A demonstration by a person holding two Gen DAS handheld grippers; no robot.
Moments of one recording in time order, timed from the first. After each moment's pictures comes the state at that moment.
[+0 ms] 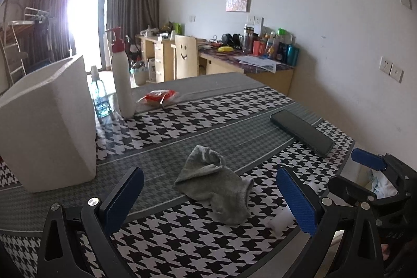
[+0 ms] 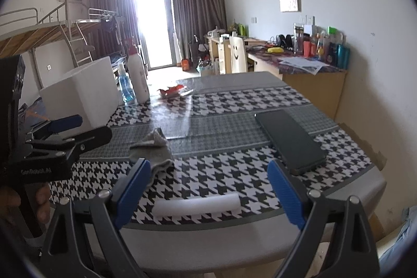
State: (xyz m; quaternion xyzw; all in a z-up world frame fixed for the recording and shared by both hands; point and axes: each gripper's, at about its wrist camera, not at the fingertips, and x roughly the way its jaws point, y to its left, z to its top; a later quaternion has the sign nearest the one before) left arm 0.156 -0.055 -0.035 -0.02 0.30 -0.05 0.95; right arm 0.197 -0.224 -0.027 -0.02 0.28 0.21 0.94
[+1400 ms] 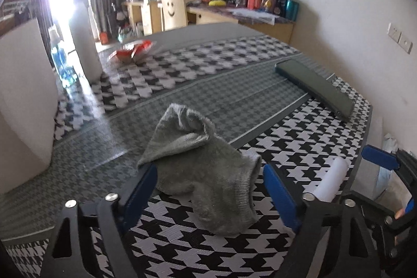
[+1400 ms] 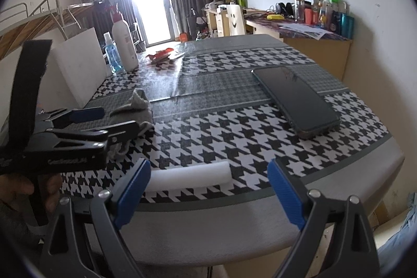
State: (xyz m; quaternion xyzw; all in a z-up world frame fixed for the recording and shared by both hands) left arm 0.221 -0.082 -0.100 0.00 0.41 -0.07 0.91; right arm 0.221 -0.233 -0.074 -0.01 0.36 0.21 0.91
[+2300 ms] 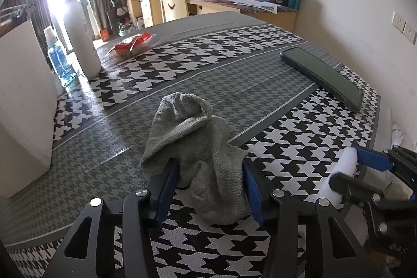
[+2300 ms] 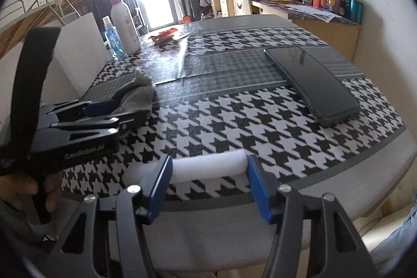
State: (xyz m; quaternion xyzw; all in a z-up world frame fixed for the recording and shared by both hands) left arm 0.227 -0.088 -0.104 0.03 0.43 -0.06 0.90; right arm 0.235 -0.219 -0.086 -0.01 0.41 0.22 0.89
